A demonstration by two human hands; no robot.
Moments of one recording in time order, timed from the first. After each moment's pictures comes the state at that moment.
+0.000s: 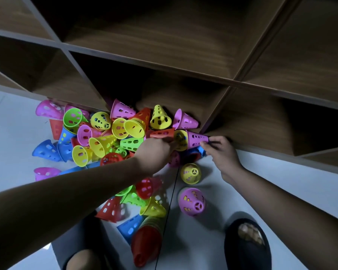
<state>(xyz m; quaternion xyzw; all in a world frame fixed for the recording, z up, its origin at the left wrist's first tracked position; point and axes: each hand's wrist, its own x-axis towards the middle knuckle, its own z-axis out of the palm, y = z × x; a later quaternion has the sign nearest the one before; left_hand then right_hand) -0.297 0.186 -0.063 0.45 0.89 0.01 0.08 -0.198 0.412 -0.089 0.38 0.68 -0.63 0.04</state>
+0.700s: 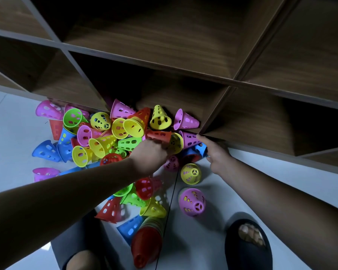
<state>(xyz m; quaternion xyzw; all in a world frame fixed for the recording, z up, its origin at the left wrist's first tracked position) -0.300 0.167 -0.071 0.52 0.85 -0.05 0.08 -0.228 0.395 -0.079 0.50 0.51 -0.69 0.11</state>
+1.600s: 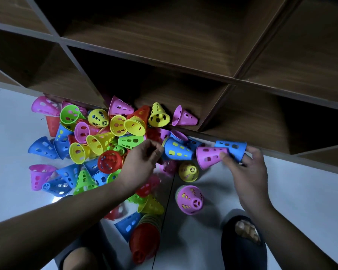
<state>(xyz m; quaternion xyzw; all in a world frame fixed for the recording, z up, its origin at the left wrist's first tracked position) -0.245 0.148 -0.019 0.06 0.79 0.55 0.28 -0.125 0.401 -0.014 0.40 0.68 -0.60 -0.13</state>
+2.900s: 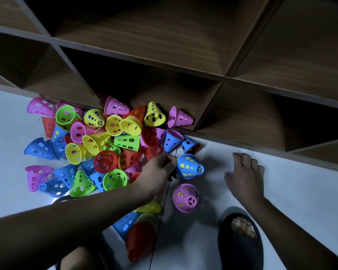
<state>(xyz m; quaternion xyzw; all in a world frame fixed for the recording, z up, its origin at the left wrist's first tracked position) -0.214 0.189 -0.042 -0.02 0.74 0.55 0.40 -0.089 0.468 -0.115 0.24 0.97 0.02 0.09</state>
